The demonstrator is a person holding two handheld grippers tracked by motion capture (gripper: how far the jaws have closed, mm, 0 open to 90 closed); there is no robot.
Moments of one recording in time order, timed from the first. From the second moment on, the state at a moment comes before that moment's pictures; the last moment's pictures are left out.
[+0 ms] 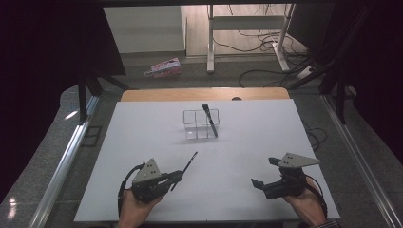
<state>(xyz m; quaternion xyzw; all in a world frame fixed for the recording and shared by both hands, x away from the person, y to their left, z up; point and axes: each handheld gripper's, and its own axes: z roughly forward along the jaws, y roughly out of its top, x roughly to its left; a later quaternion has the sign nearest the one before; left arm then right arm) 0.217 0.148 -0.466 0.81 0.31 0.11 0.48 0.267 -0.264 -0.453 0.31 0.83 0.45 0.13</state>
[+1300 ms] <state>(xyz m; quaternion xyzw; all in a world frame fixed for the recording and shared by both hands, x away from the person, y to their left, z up) 0.225 0.132 -0.471 0.81 0.31 0.08 0.50 0.285 -0.205 -0.452 0.29 0.82 0.49 0.05</state>
